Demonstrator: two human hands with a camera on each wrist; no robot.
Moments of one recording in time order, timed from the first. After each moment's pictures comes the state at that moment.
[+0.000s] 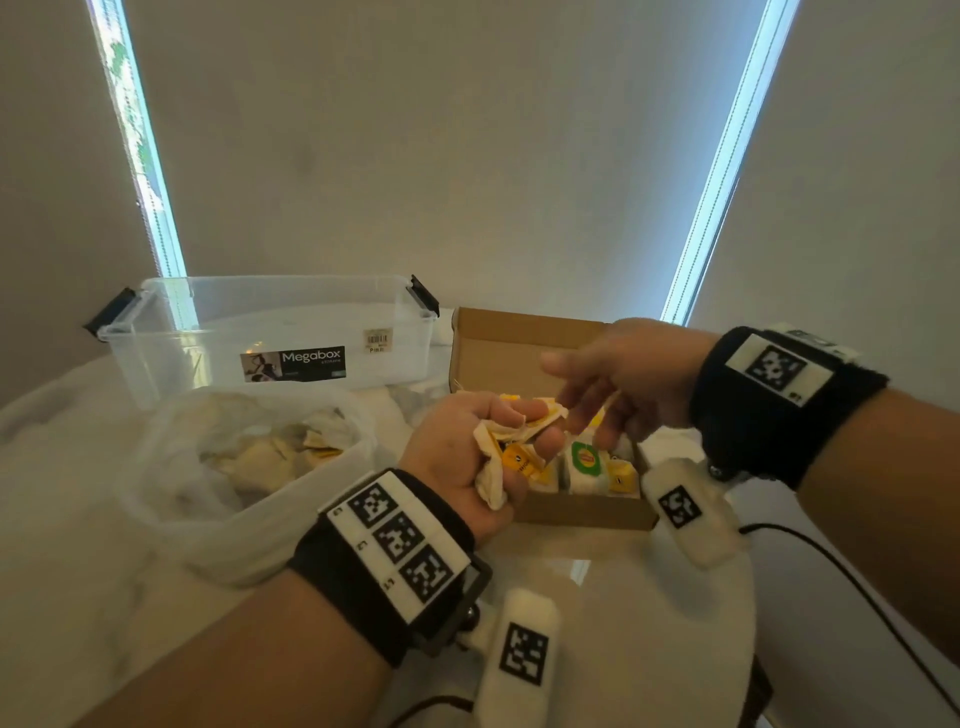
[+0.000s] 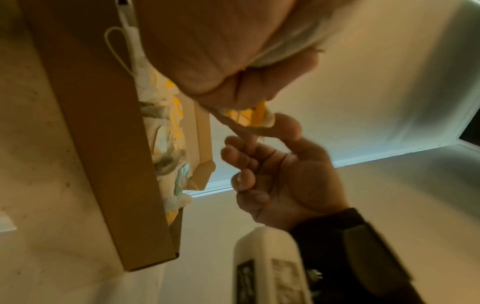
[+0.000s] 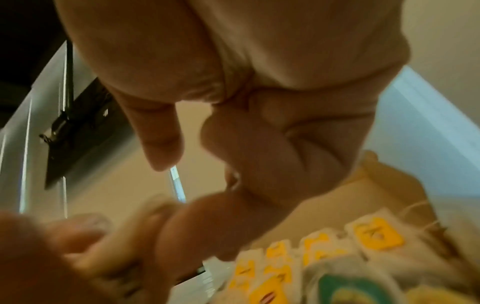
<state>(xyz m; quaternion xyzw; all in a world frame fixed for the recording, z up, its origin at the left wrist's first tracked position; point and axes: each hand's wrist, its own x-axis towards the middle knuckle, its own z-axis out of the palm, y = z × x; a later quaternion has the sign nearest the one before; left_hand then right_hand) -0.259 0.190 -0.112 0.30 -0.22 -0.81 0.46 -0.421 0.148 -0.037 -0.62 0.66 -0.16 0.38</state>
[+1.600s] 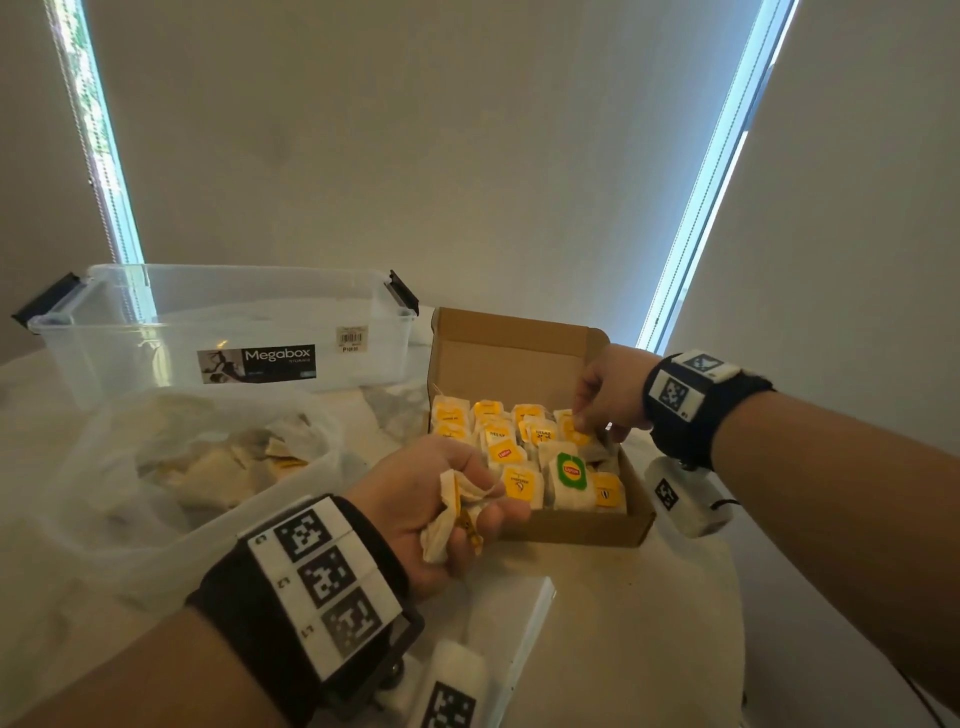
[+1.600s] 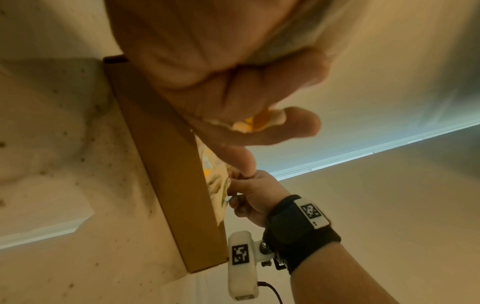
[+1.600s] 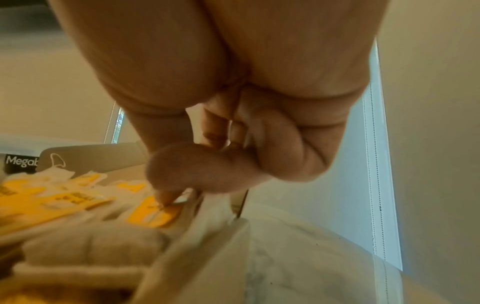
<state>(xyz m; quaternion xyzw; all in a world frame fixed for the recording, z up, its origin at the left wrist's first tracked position) -0.243 0.175 -0.133 0.42 -0.26 -0.80 0.33 -0.456 0.064 -0.082 -0.69 0.71 -0.01 0.14</state>
